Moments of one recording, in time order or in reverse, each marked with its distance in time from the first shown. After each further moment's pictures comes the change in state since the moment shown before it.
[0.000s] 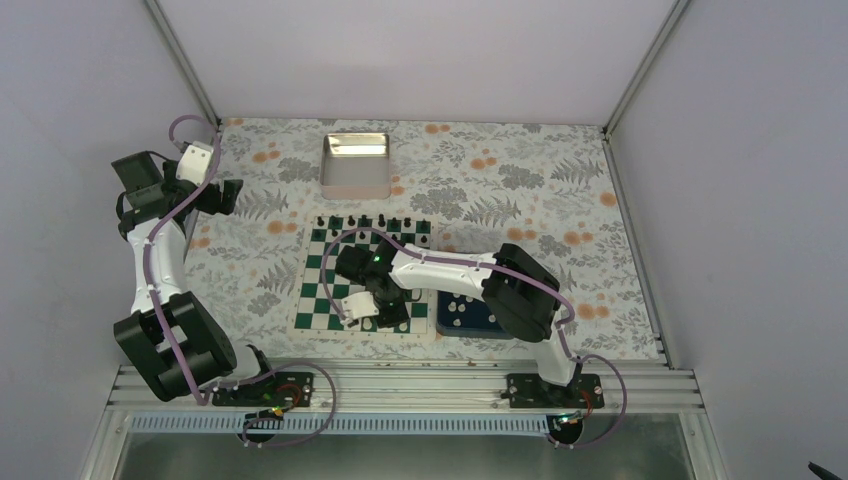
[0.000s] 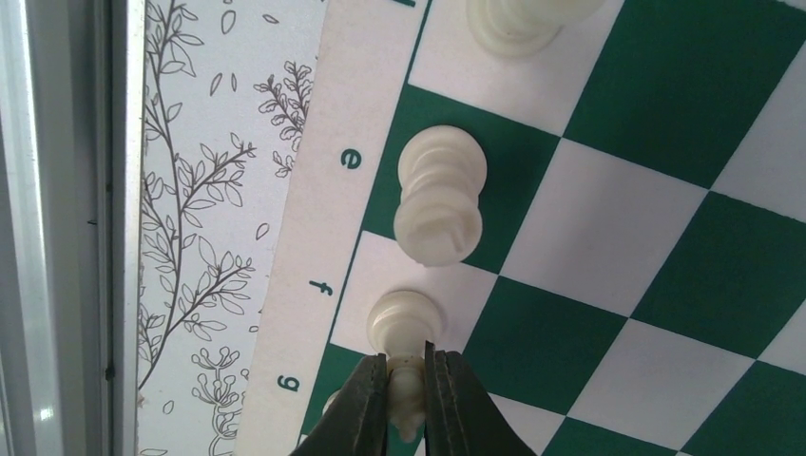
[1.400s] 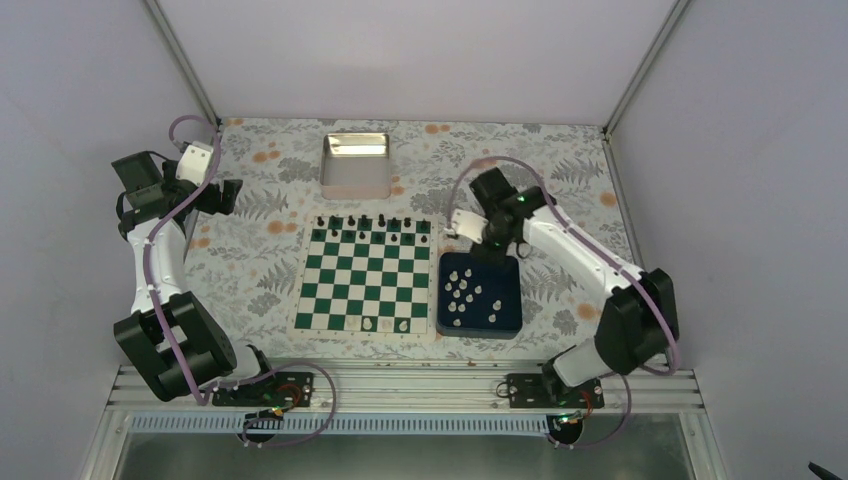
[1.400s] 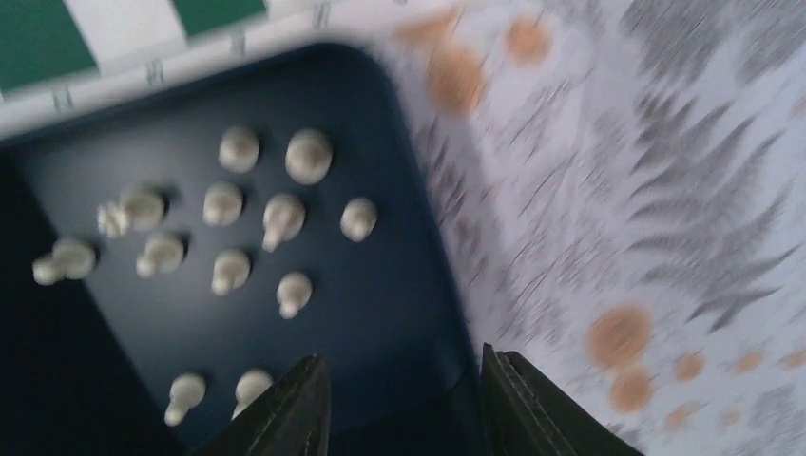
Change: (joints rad) left arm -0.001 0.000 0.000 0.002 -0.008 0.000; right arm -0.592 -0.529 -0.274 0.001 0.084 -0.004
